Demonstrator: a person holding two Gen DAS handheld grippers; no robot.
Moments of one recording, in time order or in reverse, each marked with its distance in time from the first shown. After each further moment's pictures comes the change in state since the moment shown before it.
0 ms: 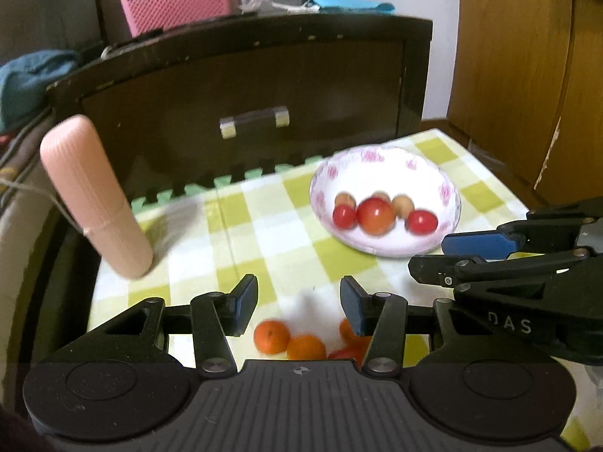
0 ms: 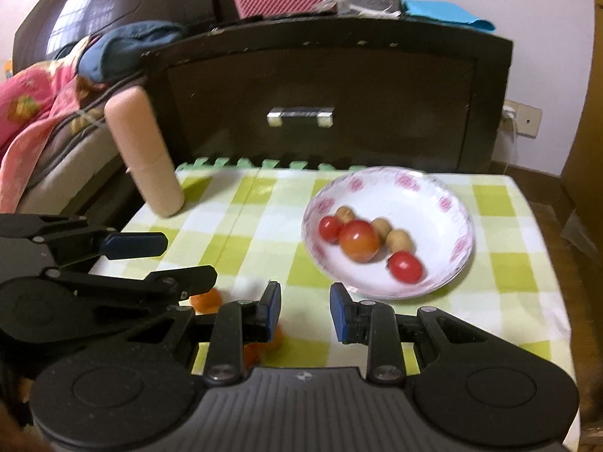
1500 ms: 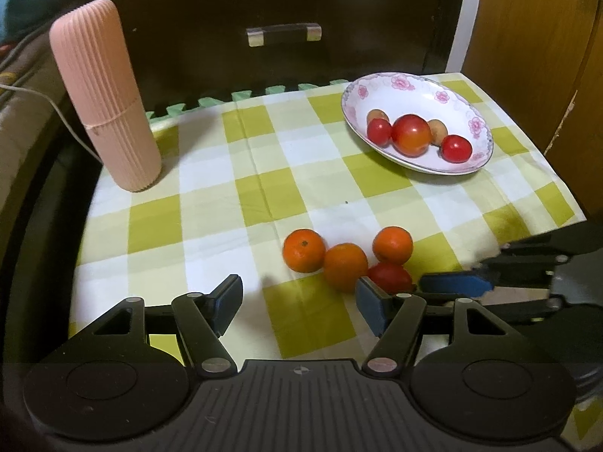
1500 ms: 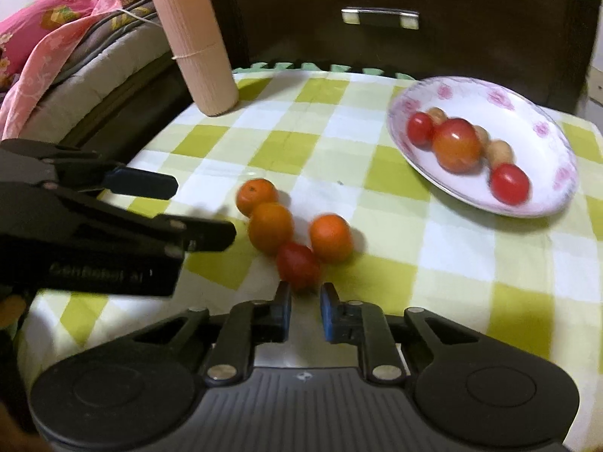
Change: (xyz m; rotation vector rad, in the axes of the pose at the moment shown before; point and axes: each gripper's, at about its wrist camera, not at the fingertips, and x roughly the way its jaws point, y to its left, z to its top) left arm 0.024 0.032 -0.039 -0.063 0.171 -0.032; right arm 0.056 0.021 -0.046 -0.090 0.191 0.144
